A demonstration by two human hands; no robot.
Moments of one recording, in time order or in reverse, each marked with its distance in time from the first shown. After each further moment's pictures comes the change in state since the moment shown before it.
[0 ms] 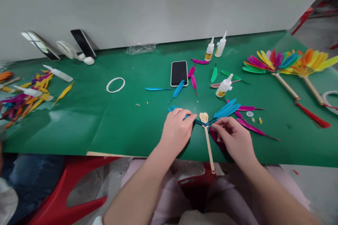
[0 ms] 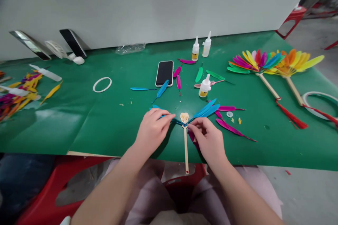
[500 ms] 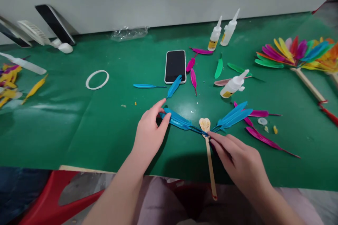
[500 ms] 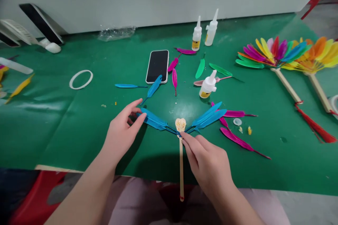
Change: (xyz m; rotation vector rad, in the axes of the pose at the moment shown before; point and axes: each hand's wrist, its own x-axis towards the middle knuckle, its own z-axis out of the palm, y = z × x) left_hand 0.001 -0.042 -0.006 -0.218 -0.068 -0.645; right_hand -0.001 0.009 -0.005 -0.600 -0.079 -0.538
